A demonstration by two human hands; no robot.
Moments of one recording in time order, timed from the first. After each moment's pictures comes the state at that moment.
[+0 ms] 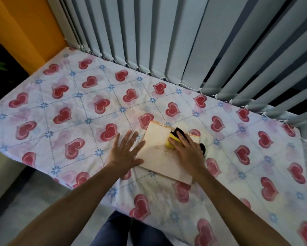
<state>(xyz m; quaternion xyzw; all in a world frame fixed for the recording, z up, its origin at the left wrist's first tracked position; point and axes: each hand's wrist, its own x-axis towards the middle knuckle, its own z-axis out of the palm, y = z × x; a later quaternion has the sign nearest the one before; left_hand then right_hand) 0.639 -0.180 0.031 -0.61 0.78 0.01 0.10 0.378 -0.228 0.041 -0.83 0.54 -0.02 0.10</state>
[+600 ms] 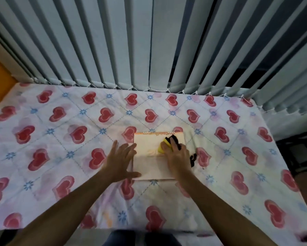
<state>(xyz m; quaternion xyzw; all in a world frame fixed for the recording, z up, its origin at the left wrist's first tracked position) 0.656 -0.229 0.042 -0.44 0.88 0.03 0.14 0.423 -0.187 0.050 -0.68 0.73 -0.04 0.09</state>
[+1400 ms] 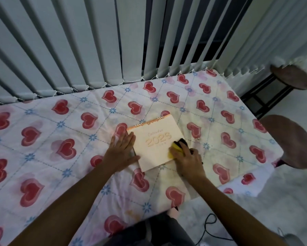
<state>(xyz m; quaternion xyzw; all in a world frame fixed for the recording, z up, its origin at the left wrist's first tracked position) 0.676 -0.276 0.029 -0.31 0.94 0.08 0.09 0.463 -0.094 0.059 -0.57 0.82 -0.01 0.06</state>
